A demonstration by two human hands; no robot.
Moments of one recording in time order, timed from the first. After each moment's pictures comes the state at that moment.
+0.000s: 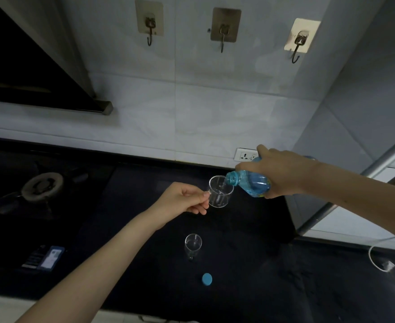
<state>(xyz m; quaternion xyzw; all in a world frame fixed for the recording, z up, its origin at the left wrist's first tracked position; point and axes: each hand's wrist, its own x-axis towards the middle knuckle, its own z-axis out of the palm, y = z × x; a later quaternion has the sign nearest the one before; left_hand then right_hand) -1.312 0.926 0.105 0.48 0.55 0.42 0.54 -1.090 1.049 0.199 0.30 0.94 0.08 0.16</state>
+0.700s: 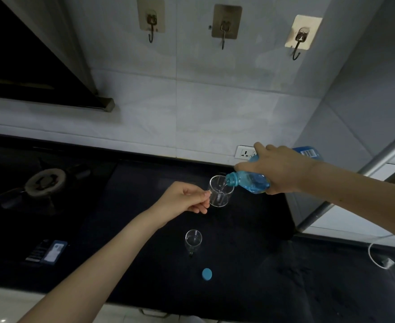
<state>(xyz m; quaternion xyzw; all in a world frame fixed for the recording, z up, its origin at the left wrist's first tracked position) -1.306 0.920 0.101 0.48 0.56 0.42 0.54 -1.089 1.042 0.198 0.28 0.93 0.17 0.19</state>
